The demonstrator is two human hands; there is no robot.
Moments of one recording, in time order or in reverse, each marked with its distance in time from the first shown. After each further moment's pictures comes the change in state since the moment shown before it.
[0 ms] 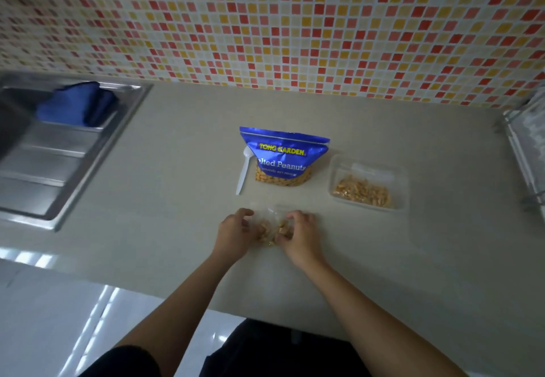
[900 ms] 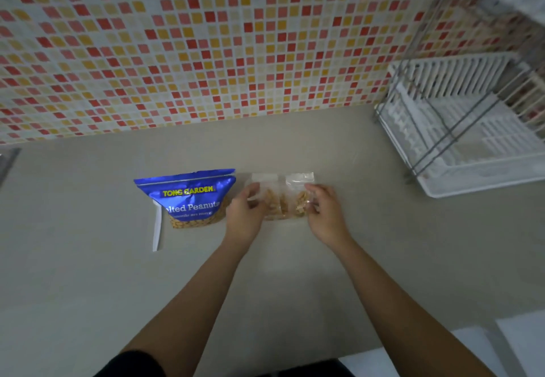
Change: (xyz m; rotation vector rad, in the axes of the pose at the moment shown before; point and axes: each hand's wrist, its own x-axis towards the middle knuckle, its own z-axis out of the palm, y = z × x) left_hand 0.030 0.168 0.078 -0.403 -0.130 0.233; right_hand 0.027 0.068 -0.163 0.125 0.458 0.006
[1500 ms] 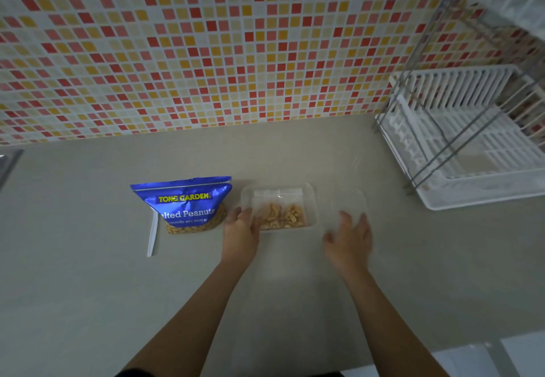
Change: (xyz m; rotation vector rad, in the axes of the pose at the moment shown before) left_hand -0.004 -0.030 0.009 0.542 0.036 0.154; right_hand -0.017 0.045 -0.018 -0.494 0.048 0.381
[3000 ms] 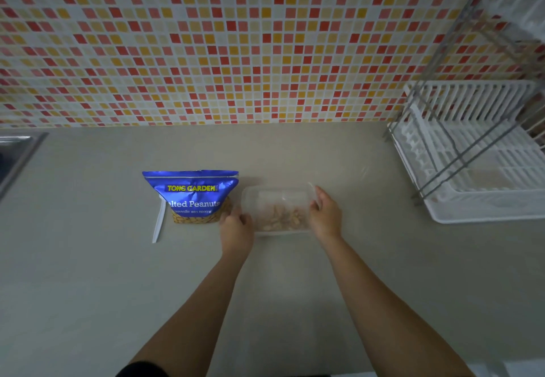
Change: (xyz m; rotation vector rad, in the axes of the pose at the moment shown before) left_hand 0.007 -0.010 0.011 -0.187 0.111 -0.291; right_hand 0.041 -0.053 0.011 0.497 -0.078 -0.195
